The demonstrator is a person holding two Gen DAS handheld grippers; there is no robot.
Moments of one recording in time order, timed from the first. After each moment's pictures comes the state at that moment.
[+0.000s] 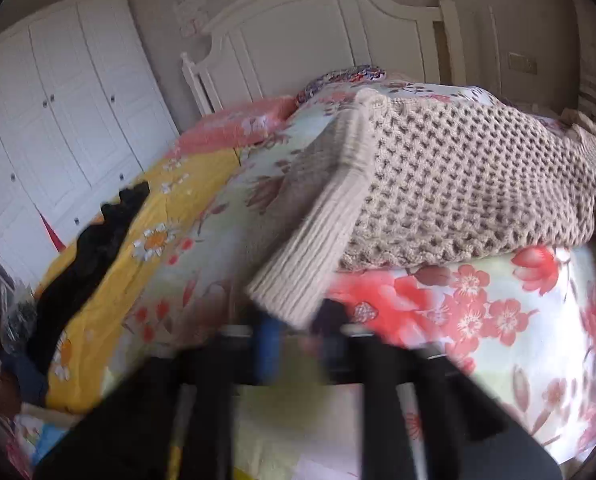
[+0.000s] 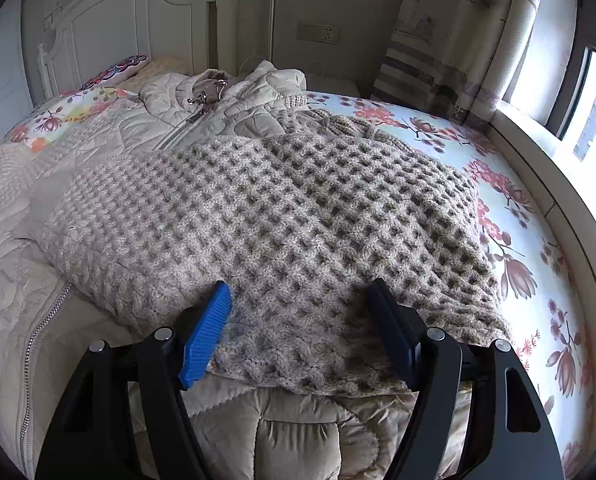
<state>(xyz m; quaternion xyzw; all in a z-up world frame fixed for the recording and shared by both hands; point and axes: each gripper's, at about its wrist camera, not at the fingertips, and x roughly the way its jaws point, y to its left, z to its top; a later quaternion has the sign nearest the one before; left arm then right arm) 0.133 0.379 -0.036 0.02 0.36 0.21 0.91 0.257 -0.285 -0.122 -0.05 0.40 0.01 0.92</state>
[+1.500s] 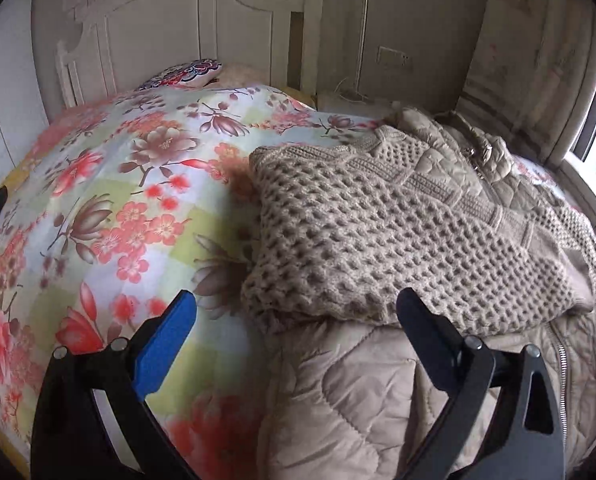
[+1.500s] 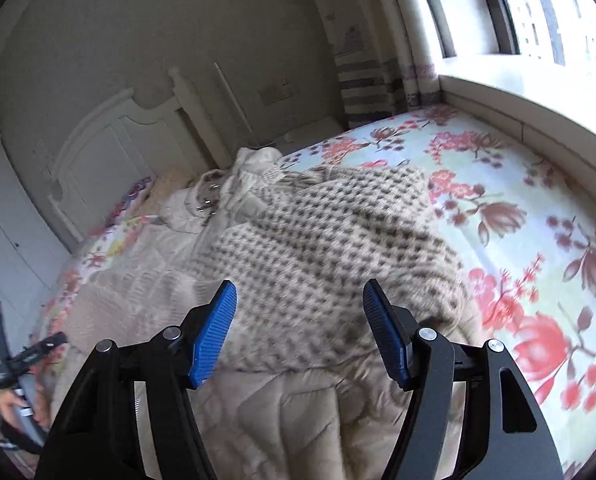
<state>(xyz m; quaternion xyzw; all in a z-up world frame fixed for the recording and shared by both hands) 0.264 0.162 -0.058 -0.01 0.40 0.02 0.92 0.201 -0.347 -0.093 0.21 0.31 0.05 0.93</state>
